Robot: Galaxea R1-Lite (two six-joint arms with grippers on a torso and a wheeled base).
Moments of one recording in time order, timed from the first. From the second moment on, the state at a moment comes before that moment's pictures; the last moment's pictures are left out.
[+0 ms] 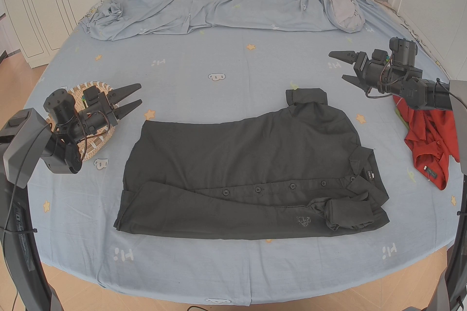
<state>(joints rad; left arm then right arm) 0.15 2.35 -1.31 -1.36 -1.07 -1.04 0.03 2.26 -1.87 -0.25 0.61 0.67</state>
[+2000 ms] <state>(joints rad) 0.16 2.34 -1.48 -0.80 -1.06 -0.55 0.05 2.27 -1.79 -0.24 0.62 0.55</state>
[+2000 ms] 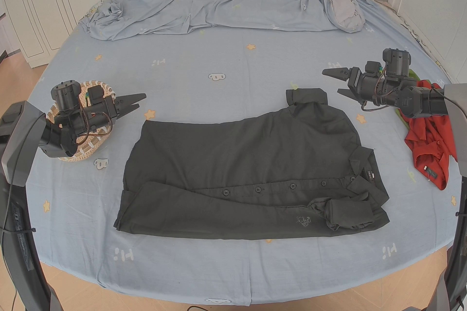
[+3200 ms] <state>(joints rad) 0.11 2.41 -1.49 -0.80 -1.00 -0.35 0.04 2.26 -1.79 -0.24 0.62 0.55</state>
